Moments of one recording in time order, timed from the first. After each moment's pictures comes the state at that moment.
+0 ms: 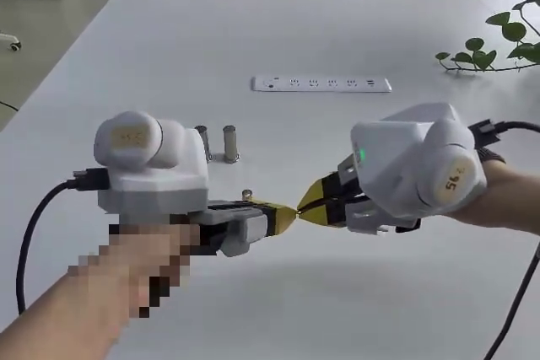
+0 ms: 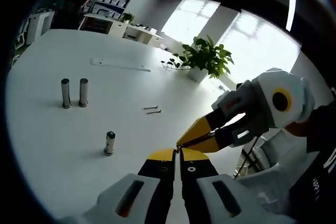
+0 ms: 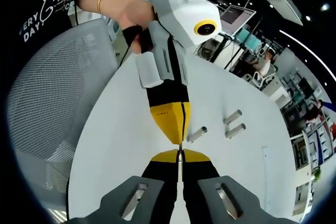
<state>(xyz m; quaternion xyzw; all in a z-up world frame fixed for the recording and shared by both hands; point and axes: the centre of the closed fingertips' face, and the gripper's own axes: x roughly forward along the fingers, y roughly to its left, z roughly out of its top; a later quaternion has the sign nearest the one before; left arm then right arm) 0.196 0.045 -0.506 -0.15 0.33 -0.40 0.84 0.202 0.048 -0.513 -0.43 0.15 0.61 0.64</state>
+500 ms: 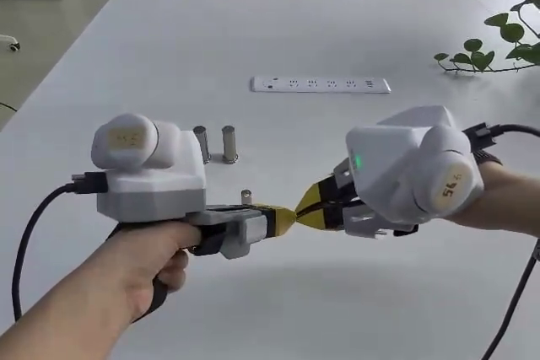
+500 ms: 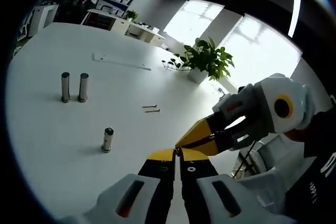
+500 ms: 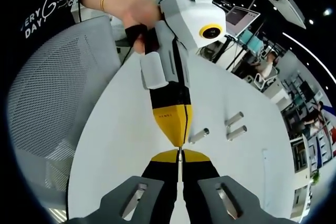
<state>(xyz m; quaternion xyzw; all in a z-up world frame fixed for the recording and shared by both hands) 0.193 0.043 -0.506 -0.17 0.34 -0.40 0.83 0.198 0.050 -0.514 -0.44 0.15 0.61 0.64</state>
